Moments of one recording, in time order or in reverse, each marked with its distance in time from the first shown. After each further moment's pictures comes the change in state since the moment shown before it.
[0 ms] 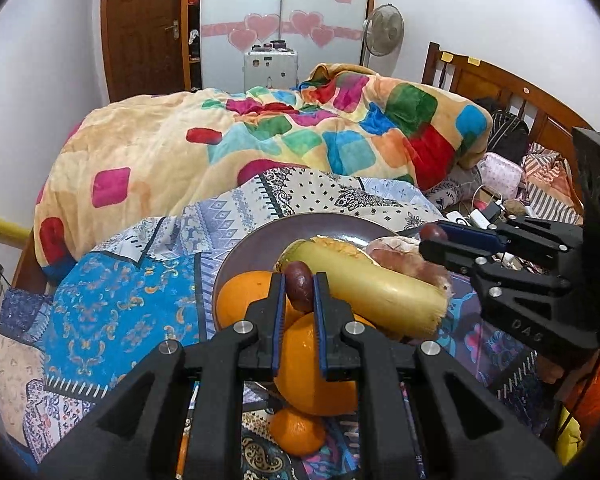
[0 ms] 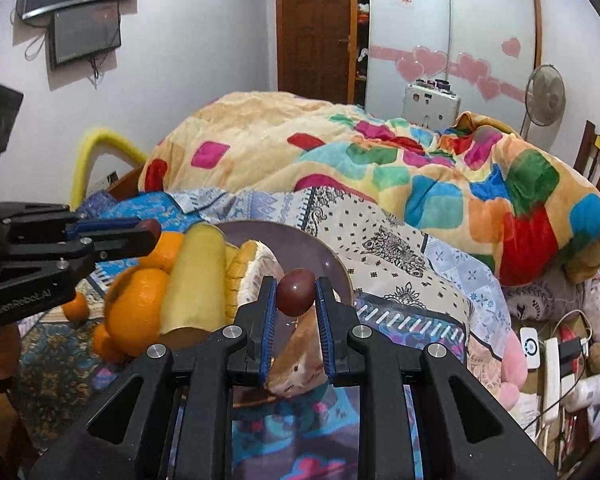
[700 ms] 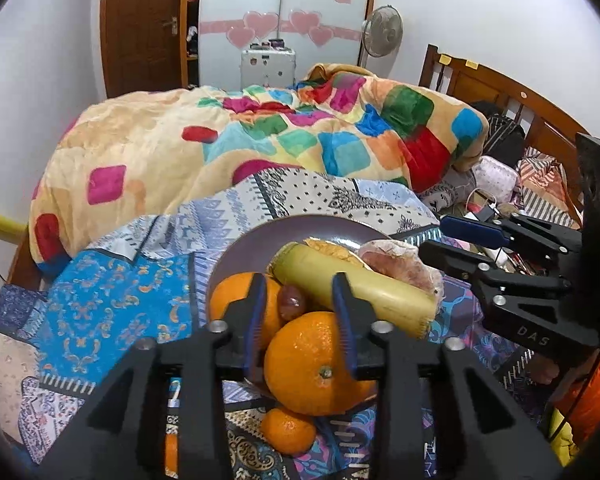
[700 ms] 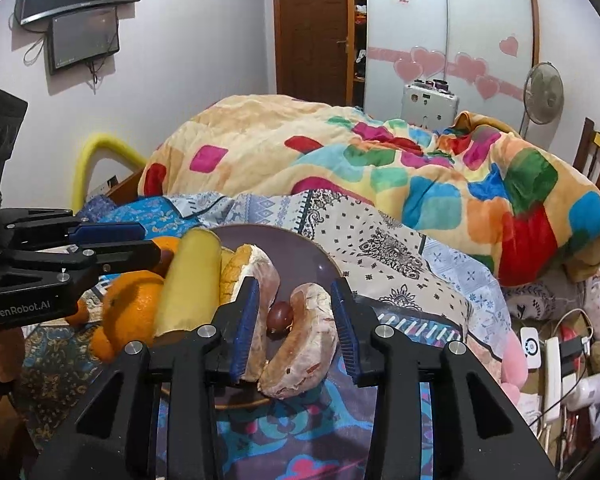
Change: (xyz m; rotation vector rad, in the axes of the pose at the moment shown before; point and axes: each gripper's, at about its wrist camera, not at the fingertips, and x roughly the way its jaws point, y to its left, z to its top) left arm -0.009 -0.002 0.002 -0.016 -0.007 -0.019; right arm -0.012 -0.005 0.003 0.019 -0.020 0.005
